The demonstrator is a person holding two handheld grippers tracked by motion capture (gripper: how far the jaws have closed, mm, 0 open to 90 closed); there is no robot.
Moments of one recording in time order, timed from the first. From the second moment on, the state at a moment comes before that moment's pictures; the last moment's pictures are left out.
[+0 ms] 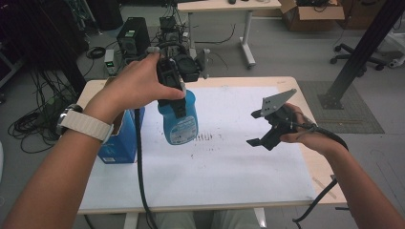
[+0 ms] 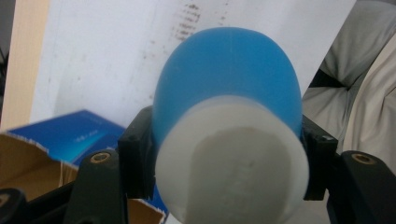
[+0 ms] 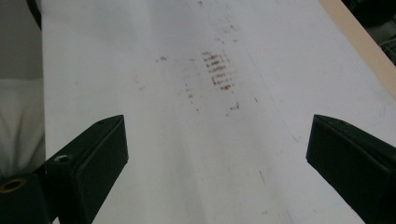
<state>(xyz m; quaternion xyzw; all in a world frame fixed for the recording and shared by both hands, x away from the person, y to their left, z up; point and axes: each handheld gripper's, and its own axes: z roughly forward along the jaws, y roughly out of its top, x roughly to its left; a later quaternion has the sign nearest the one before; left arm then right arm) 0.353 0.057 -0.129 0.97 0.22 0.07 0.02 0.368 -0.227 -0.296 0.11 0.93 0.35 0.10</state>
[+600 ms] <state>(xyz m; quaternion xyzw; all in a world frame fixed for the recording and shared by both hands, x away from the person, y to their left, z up) 0.370 0.095 -0.087 0.92 0.38 0.08 0.01 0.371 -0.246 -0.292 0.11 0.94 0.30 0.11</state>
